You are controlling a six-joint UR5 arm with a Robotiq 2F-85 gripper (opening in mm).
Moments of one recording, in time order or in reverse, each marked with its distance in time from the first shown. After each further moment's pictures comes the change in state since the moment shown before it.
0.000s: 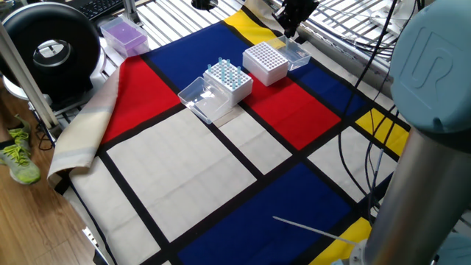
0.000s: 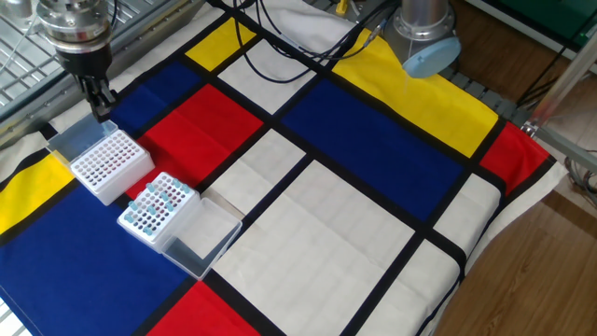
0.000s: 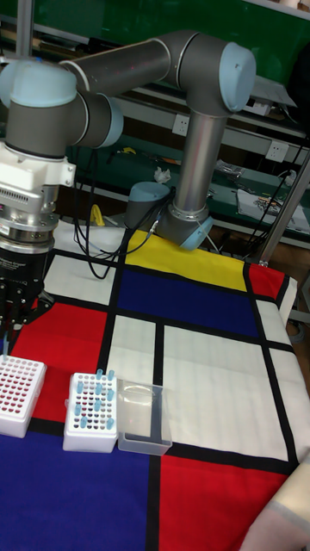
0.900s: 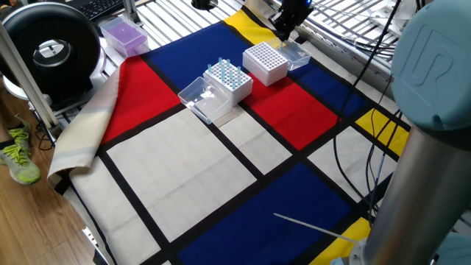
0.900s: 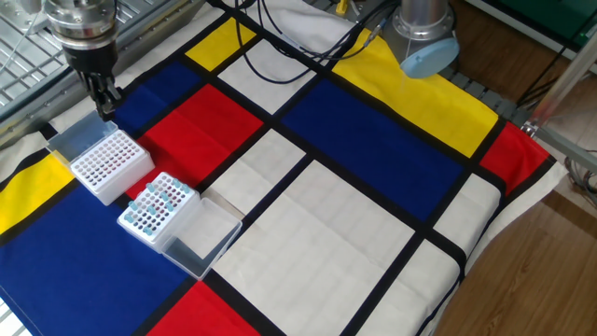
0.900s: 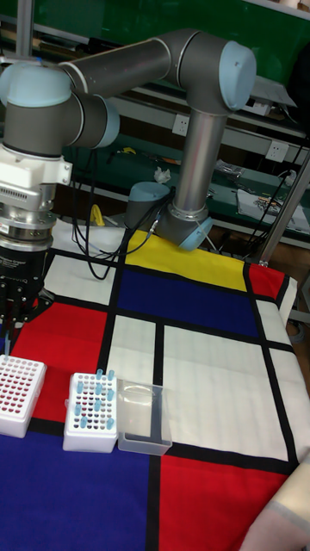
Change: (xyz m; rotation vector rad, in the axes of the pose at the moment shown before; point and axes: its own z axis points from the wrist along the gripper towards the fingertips) arm 0.008 -0.003 0.004 -0.025 -0.012 -0.019
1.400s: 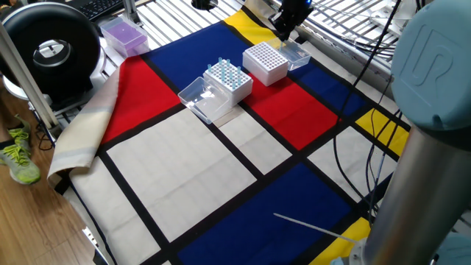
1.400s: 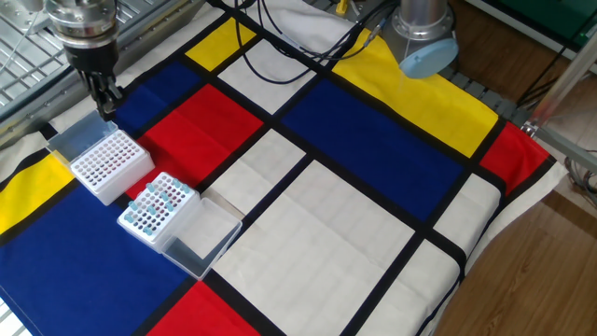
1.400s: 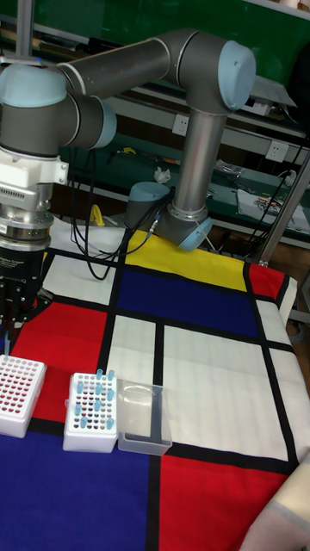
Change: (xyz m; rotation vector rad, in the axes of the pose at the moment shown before) arm 0.002 -0.002 0.003 -0.014 -0.007 -0.008
